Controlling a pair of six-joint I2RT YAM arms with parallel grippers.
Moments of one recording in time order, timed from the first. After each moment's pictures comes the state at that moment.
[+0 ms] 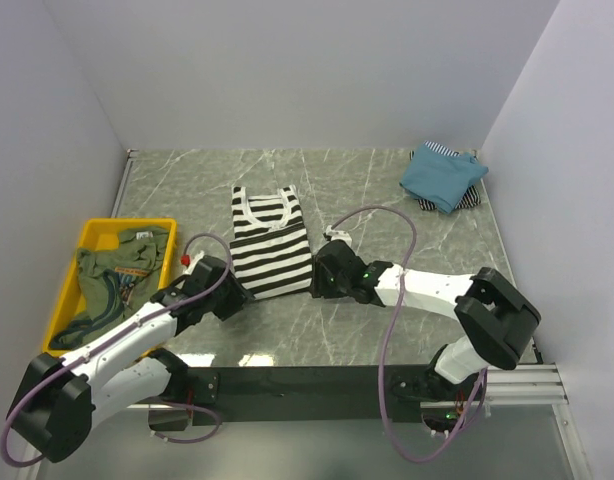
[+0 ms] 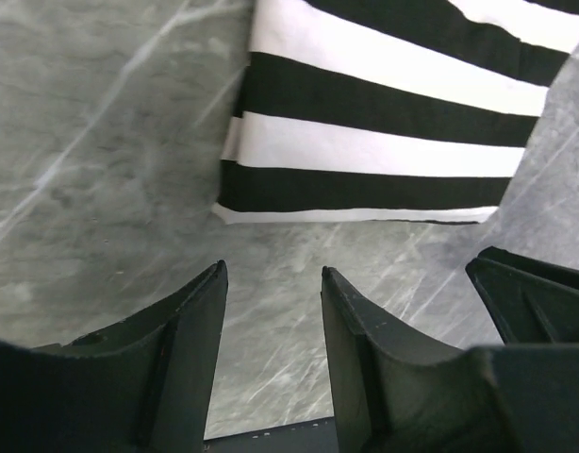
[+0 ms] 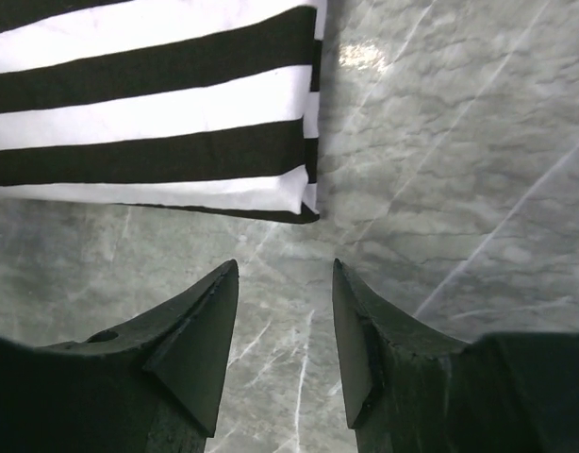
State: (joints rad) left arm -0.55 0.97 0.45 -0.37 -0.06 -1.17; right arm 0.86 1.50 0.78 -0.16 0.15 0.71
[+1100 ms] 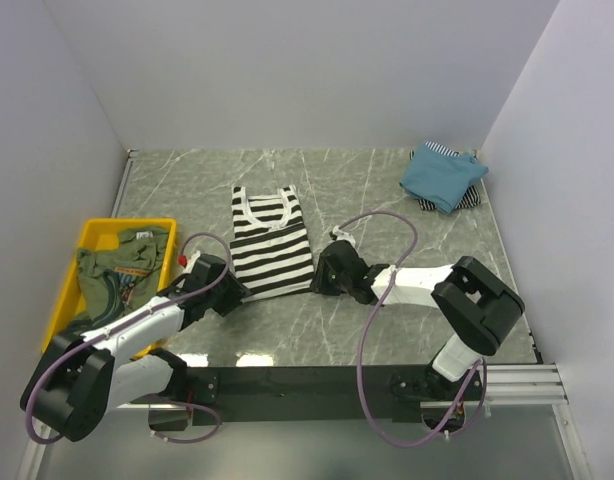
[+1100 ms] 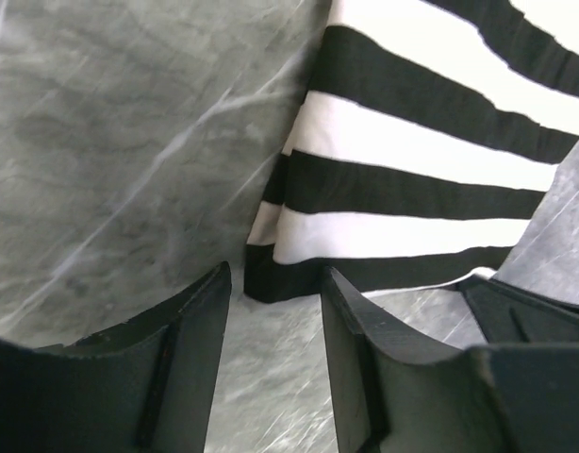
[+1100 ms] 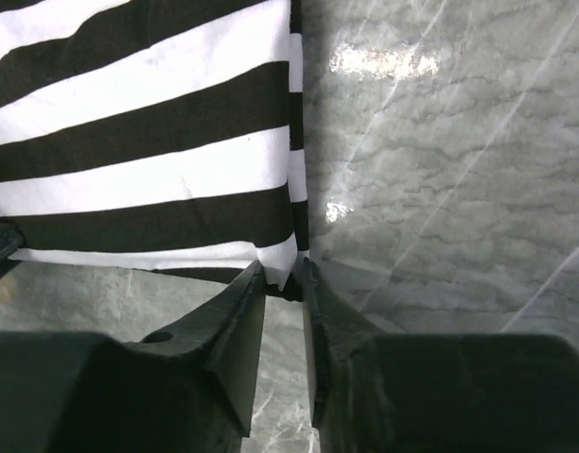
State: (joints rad) left arm -0.46 1.09 0.38 -0.19 -0.05 -1.16; right arm 0.79 1.62 0.70 0.10 0.07 0.79
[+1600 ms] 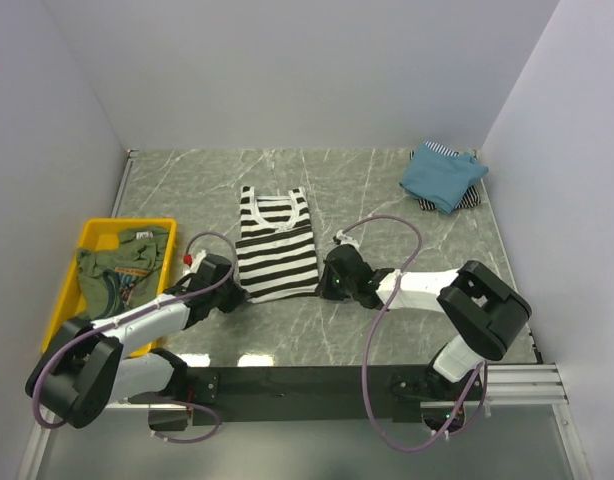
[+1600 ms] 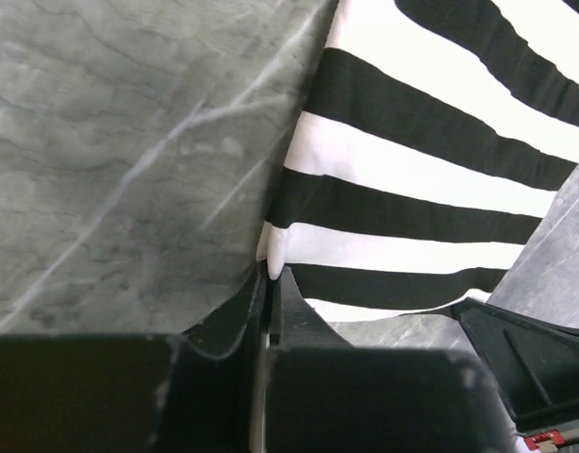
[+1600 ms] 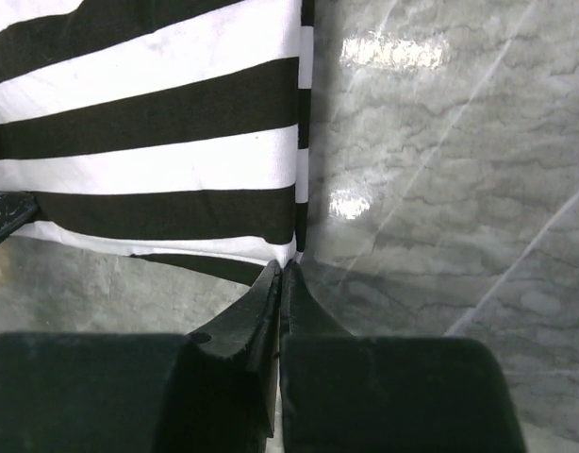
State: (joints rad) left arm -0.49 1.17 0.37 -0.09 -0.07 -1.17; right arm 0.79 1.57 0.65 0.11 0.06 0.80
